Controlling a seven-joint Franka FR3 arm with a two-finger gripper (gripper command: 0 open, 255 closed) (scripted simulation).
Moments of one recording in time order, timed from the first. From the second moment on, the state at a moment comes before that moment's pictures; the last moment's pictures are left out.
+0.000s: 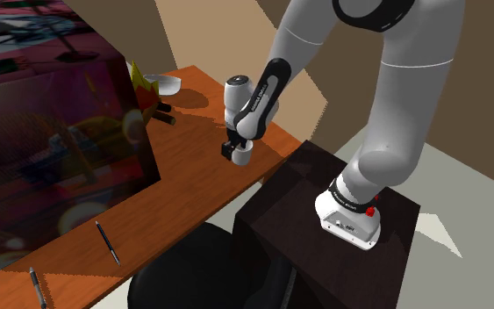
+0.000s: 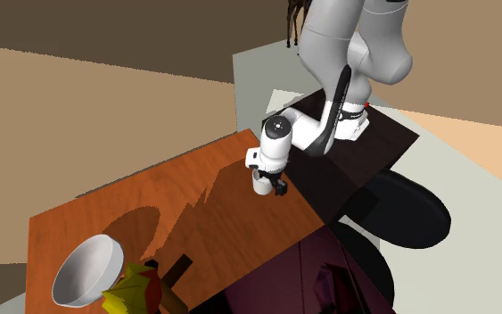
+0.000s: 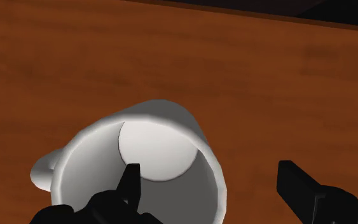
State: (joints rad) arm 0.01 0.37 0.04 -2.53 -0.21 2.84 0.24
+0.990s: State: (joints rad) arm 0.00 0.33 0.05 -2.54 -0.20 2.82 0.23
